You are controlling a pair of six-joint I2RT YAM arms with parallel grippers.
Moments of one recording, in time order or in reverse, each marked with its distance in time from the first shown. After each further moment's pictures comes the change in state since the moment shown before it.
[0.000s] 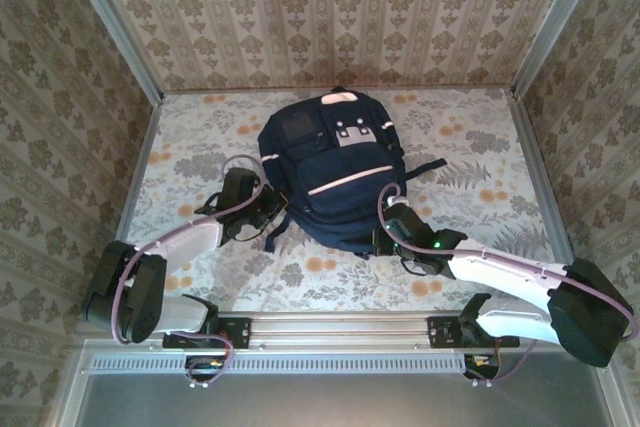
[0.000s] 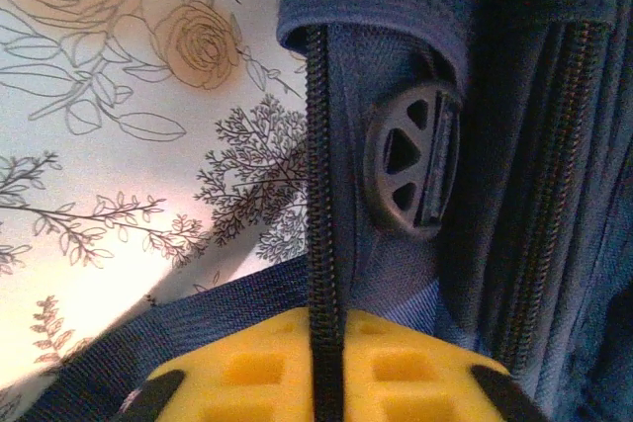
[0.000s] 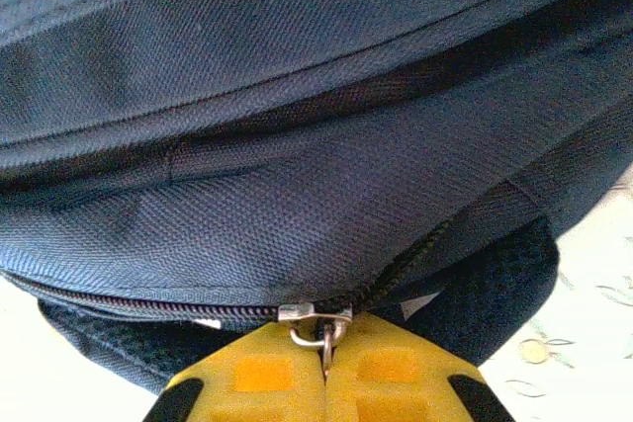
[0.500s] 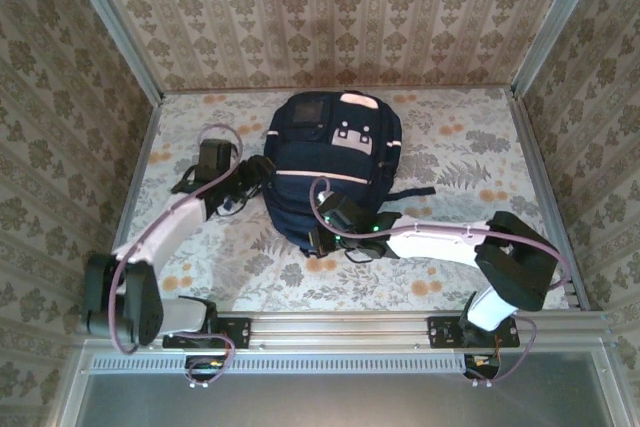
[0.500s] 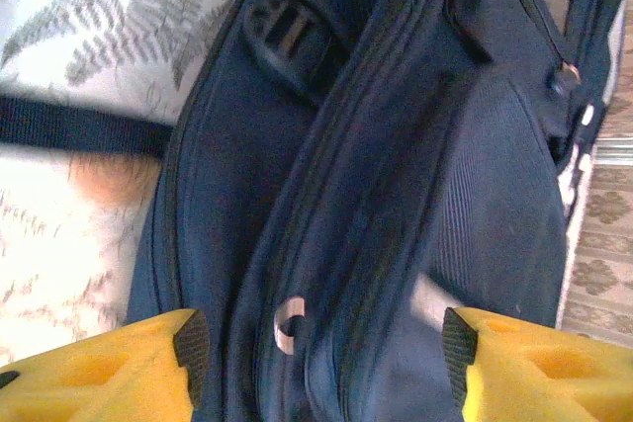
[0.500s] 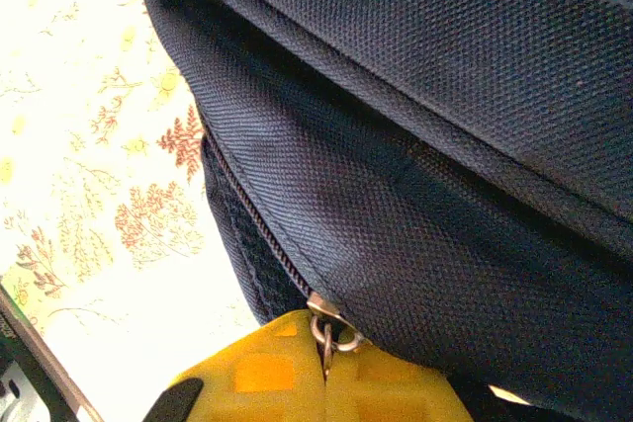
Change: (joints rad) left arm 0.150 -0.100 0.169 -0.239 0.021 0.102; right arm 0.191 0.450 0.390 0.117 -0.148 -0.008
